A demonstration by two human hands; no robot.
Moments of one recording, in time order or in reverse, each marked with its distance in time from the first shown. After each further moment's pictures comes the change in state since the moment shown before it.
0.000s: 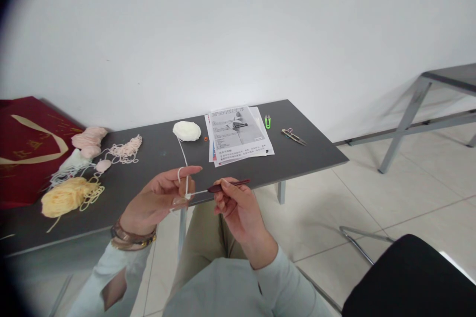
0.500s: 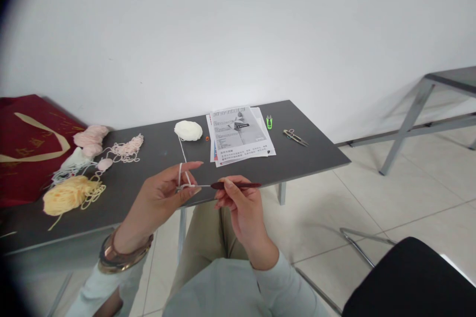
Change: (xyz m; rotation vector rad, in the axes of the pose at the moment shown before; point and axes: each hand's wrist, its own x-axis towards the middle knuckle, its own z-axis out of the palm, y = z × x) left_hand -0.003 0.003 0.016 0.696 0.293 0.166; right_hand -0.003 0.004 0.003 -0.212 0.086 -0.288
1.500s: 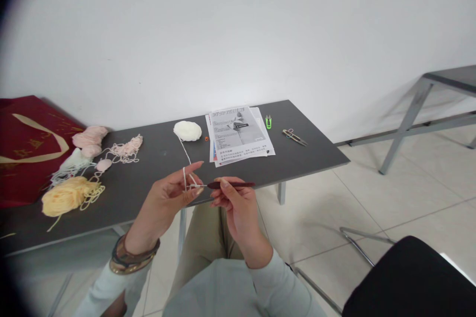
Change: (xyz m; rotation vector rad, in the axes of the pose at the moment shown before) left_hand -0.001 -0.011 0.017 -0.358 0.080 -0.143; right_hand 0.005 0.013 0.000 0.057 0.056 0.055
